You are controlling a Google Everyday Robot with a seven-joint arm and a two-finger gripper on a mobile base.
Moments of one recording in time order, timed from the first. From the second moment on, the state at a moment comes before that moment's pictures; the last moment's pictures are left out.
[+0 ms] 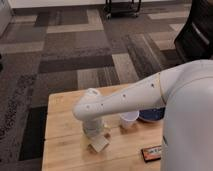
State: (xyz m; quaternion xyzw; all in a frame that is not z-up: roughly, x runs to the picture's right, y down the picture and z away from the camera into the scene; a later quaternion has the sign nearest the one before) arm -0.041 0.240 0.710 -0.33 0.19 0.39 0.84
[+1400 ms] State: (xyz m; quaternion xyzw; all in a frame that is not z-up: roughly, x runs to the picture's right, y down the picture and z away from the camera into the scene) arm -0.066 0.229 0.736 -0.33 0.16 0.35 0.86
